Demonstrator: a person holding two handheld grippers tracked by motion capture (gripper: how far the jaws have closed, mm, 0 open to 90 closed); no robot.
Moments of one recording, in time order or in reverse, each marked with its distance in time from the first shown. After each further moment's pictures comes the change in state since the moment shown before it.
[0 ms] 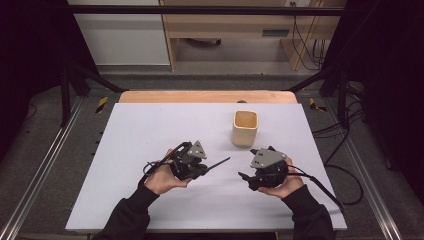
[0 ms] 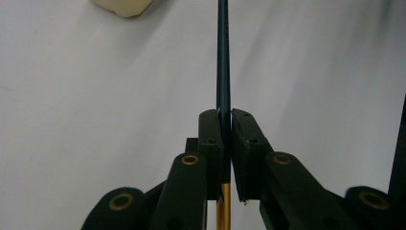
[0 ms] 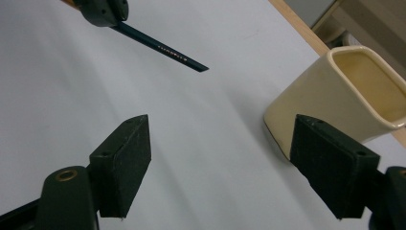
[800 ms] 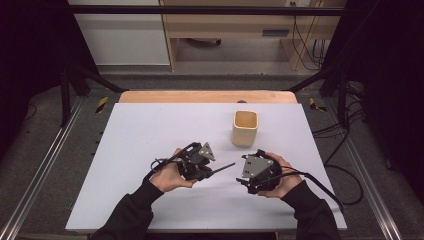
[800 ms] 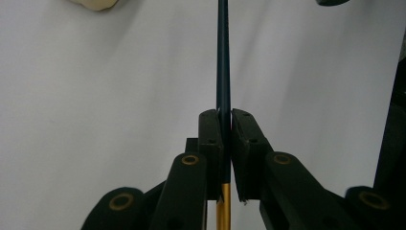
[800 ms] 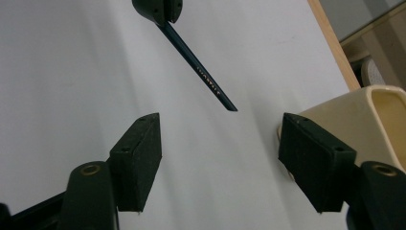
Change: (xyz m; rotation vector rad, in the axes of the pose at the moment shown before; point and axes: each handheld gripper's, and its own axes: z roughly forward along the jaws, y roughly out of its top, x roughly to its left) left arm -0.006 0.019 0.009 0.093 -0.044 0.054; right arm 0.012 0.015 0.002 0.081 0.073 -0.259
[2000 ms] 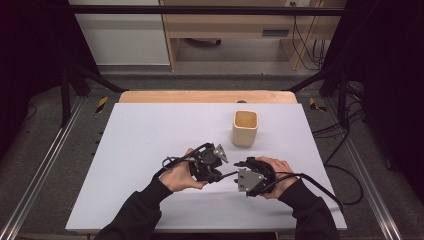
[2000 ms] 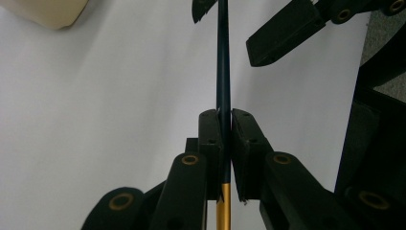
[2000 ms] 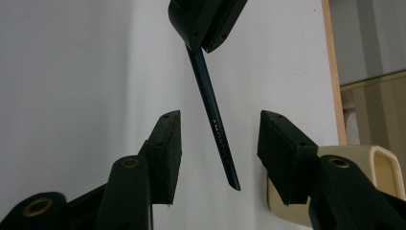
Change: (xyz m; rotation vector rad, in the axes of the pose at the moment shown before) left arm -0.015 0.029 0.005 0.047 -0.062 0.021; right arm 0.012 0.004 0.010 -0.011 0.013 -0.324
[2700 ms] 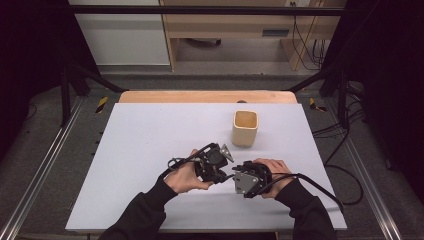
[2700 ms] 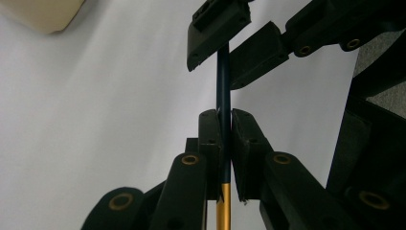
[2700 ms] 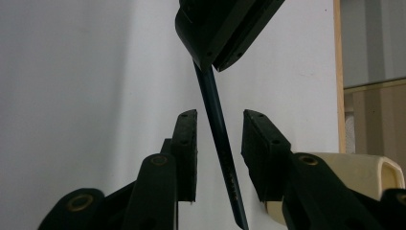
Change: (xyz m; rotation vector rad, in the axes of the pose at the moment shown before) left arm -0.007 0.011 0.005 0.001 -0.014 -0.056; right arm 0.003 0.003 0.008 0.037 0.008 -0.067
